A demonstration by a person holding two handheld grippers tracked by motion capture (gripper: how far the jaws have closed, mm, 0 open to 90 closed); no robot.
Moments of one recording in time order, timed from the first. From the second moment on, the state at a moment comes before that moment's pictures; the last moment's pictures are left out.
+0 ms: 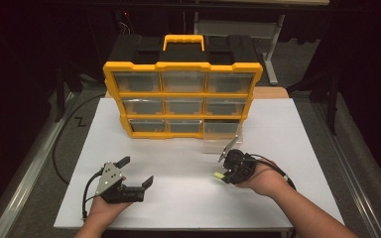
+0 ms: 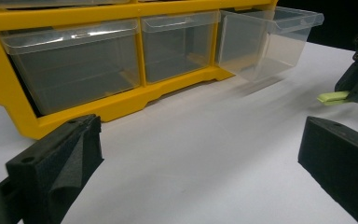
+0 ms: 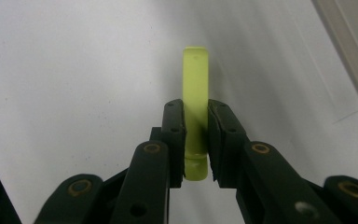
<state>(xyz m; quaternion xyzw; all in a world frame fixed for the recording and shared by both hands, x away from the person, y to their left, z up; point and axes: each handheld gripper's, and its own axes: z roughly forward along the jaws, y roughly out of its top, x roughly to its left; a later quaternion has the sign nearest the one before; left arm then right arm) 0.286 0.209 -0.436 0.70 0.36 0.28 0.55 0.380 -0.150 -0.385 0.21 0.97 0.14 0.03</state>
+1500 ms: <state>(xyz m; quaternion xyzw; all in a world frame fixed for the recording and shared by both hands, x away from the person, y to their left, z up) 0.286 0.210 -0.435 0.70 0.36 0.28 0.55 0.373 -0.188 -0.380 0.21 0.97 0.11 0.02</state>
